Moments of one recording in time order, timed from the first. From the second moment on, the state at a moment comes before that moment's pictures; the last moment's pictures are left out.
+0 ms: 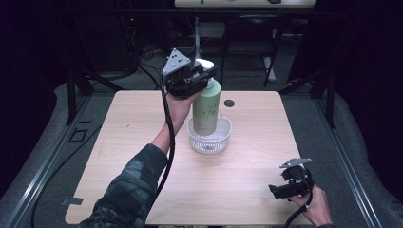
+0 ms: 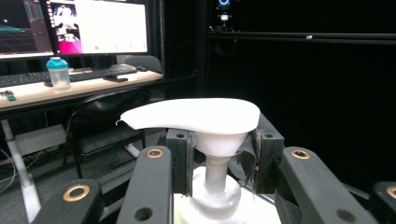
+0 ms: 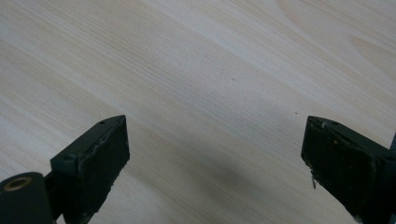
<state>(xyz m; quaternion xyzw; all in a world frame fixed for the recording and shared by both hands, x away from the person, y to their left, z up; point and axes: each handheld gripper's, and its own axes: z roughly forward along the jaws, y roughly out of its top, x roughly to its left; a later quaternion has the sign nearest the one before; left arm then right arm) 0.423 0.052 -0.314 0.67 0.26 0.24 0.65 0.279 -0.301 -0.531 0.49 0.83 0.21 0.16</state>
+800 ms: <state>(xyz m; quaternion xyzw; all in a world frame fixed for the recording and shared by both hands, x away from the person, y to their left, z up) 0.438 0.043 -0.327 0.67 0.27 0.24 0.65 0.278 -0.302 -0.531 0.49 0.83 0.21 0.16</state>
